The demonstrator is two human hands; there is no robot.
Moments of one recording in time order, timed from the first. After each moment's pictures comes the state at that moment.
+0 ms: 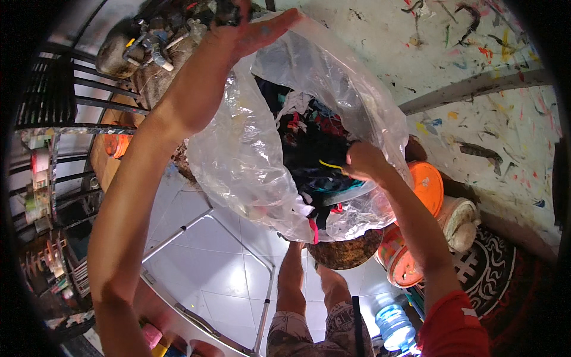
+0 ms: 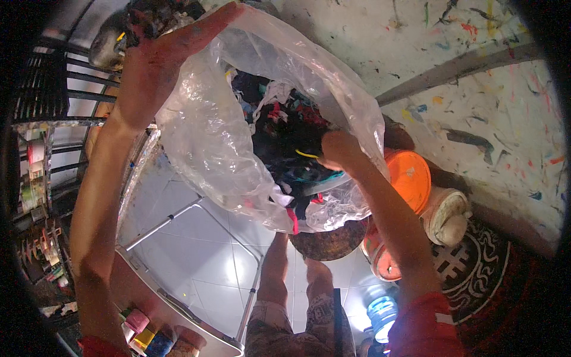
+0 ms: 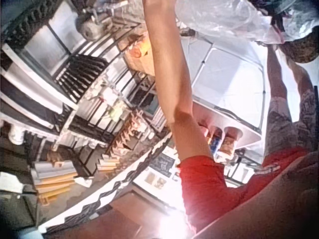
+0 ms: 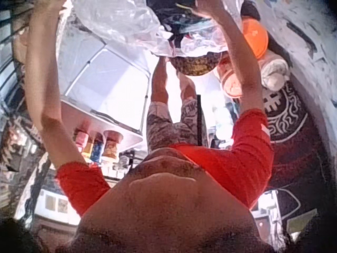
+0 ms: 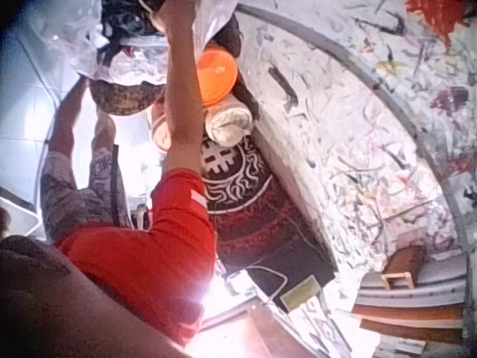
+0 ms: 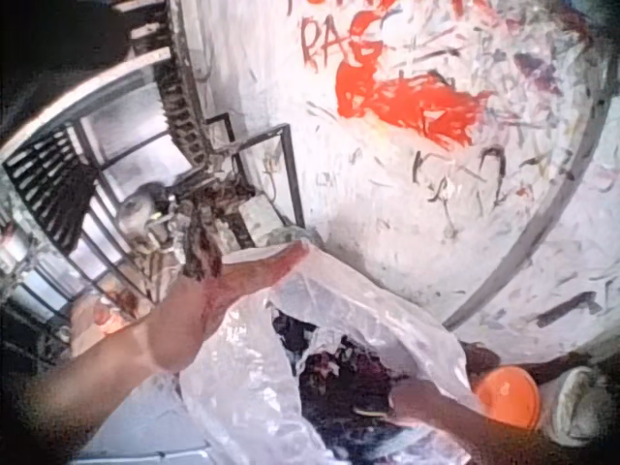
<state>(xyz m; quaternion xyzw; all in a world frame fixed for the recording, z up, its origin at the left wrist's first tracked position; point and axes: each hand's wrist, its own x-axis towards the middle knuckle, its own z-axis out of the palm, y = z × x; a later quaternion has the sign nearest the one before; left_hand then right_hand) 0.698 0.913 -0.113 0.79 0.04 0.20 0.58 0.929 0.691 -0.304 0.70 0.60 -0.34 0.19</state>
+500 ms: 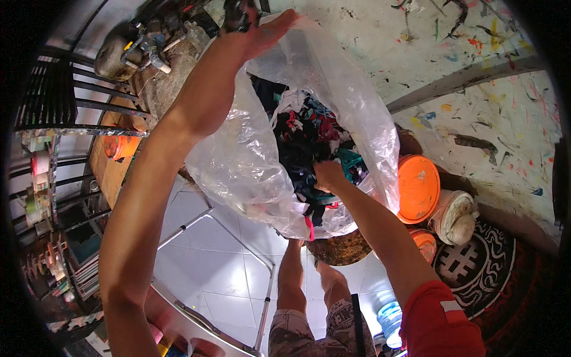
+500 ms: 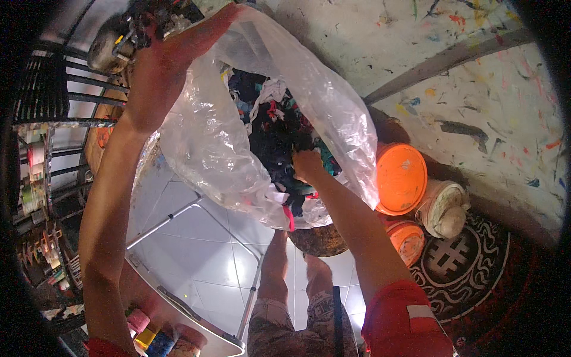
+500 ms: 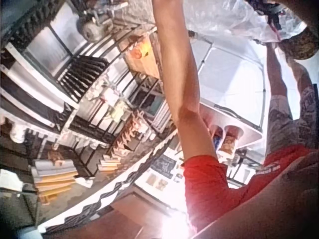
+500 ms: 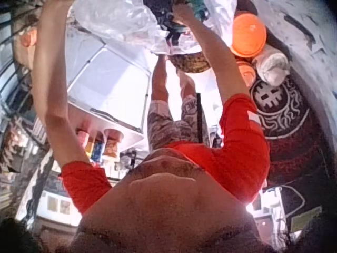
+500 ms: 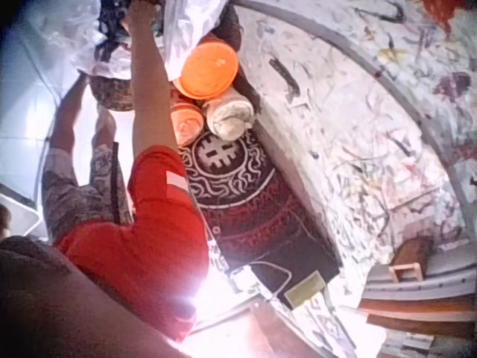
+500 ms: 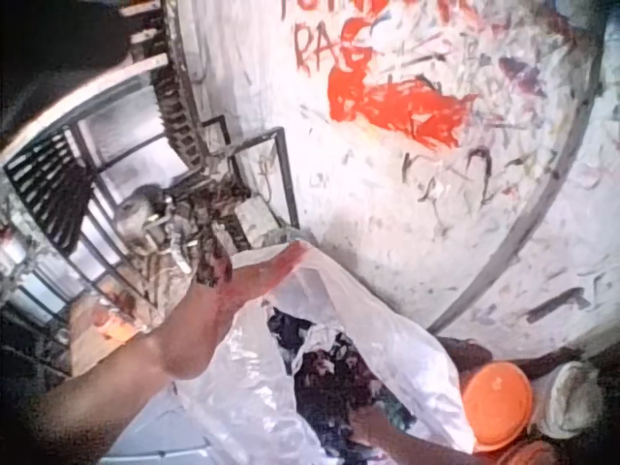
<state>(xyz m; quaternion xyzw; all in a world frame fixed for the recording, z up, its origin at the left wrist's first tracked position) 0.713 0.873 -0.083 0.76 0.20 0.13 0.61 0.852 0.655 -0.435 0.70 0.63 -0.30 0.13</state>
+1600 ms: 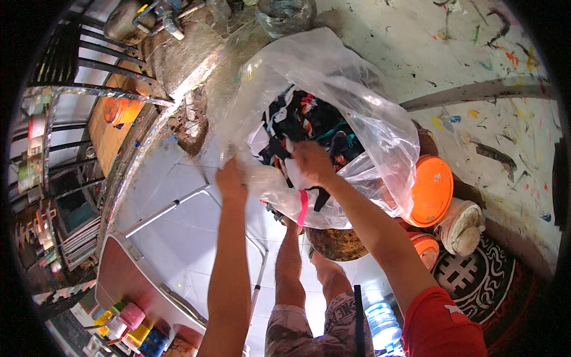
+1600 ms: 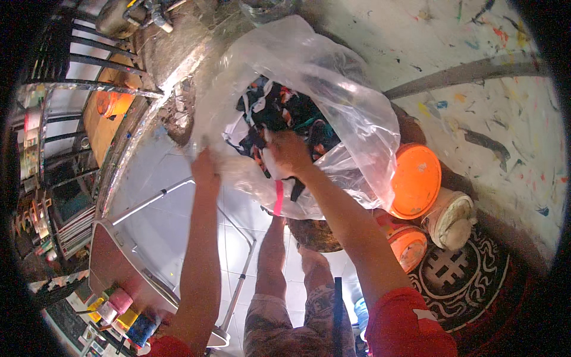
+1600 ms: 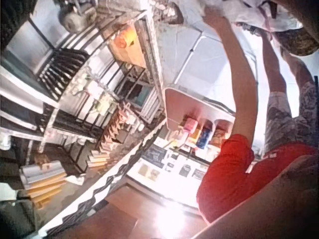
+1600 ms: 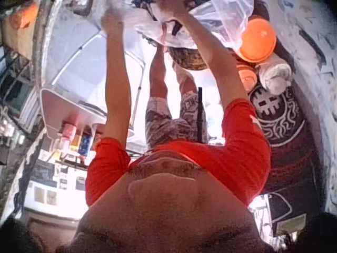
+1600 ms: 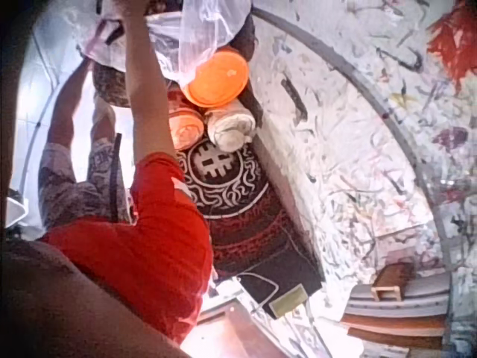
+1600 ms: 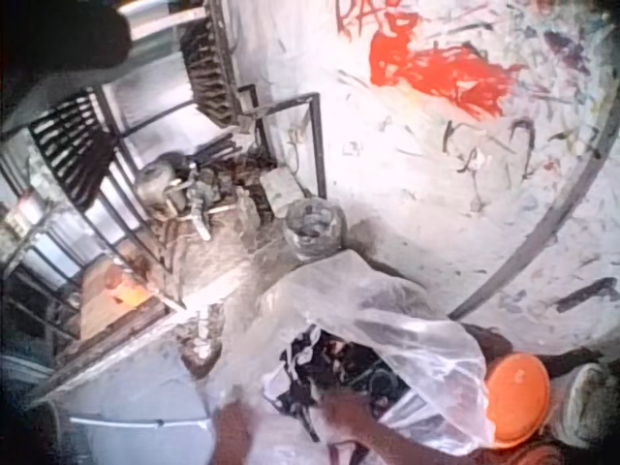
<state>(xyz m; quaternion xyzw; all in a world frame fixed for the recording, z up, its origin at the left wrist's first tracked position) 0.542 0.726 -0.407 0.63 0.70 0.07 0.32 0.799 0.675 -0.453 0.65 0.63 -0.37 -0.20</state>
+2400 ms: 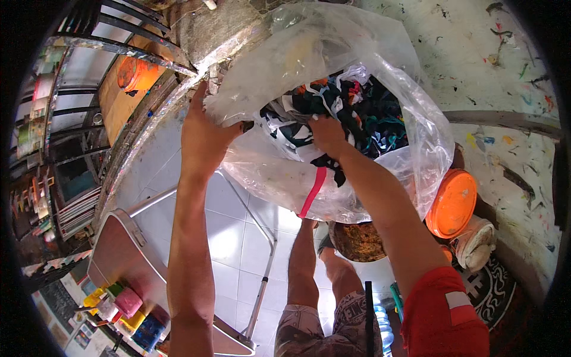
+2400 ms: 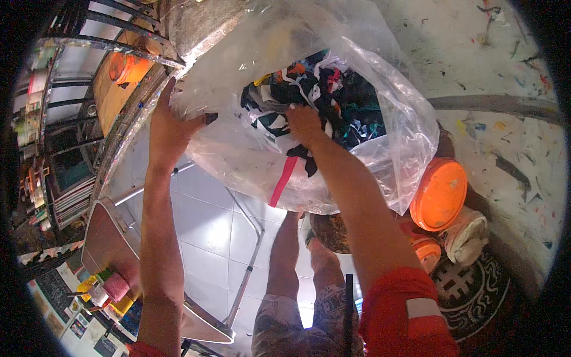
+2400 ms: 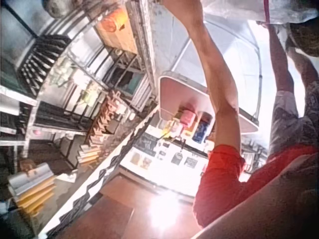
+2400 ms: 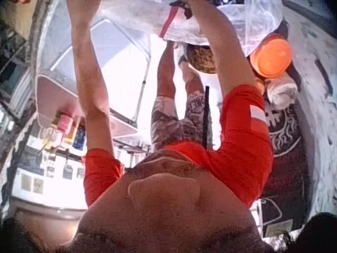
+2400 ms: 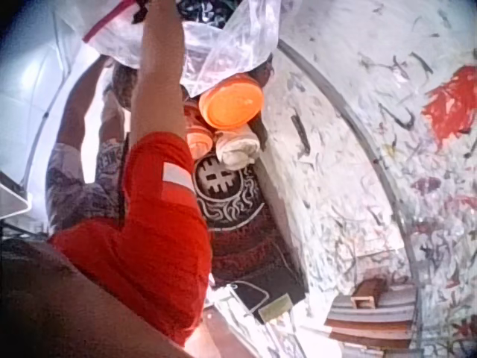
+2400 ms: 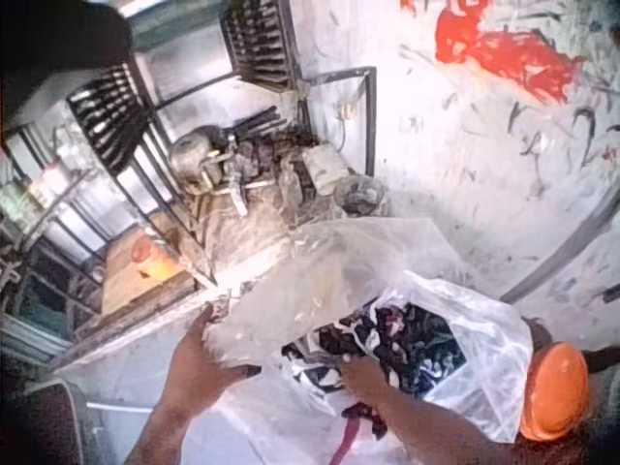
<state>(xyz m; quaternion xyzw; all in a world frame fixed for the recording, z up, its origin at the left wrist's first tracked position) 0.504 0.812 -0.244 0.66 0.62 0.24 0.34 0.739 0.755 -0.497 0.64 0.74 -0.20 0.06</state>
